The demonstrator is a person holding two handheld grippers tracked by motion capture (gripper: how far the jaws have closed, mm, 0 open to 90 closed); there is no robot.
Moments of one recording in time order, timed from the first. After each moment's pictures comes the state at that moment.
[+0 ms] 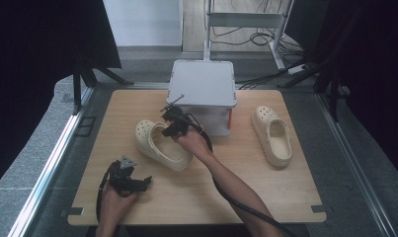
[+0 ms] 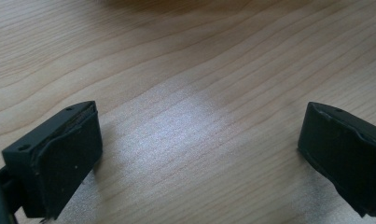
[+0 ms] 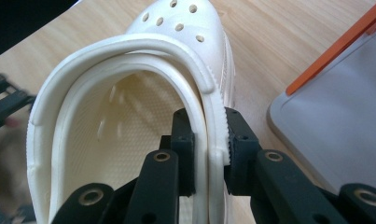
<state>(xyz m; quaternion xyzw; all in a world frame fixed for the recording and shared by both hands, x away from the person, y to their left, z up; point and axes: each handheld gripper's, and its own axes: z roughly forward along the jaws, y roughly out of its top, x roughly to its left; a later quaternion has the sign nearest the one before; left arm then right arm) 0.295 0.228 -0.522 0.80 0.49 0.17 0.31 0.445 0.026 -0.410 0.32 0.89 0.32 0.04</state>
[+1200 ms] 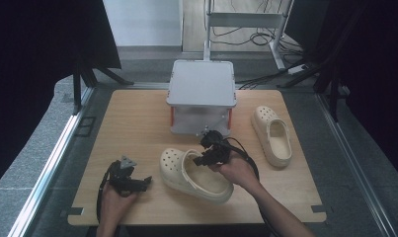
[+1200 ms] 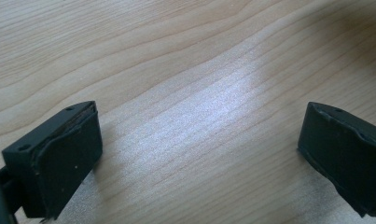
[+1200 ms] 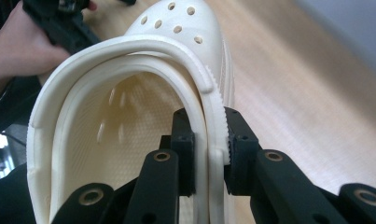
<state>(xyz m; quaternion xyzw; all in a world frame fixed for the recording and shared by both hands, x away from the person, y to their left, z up) 0.294 0.228 -0.522 0.80 0.49 0.17 0.31 0.342 -0.087 -0.388 0.31 0.90 0.30 -0.02</state>
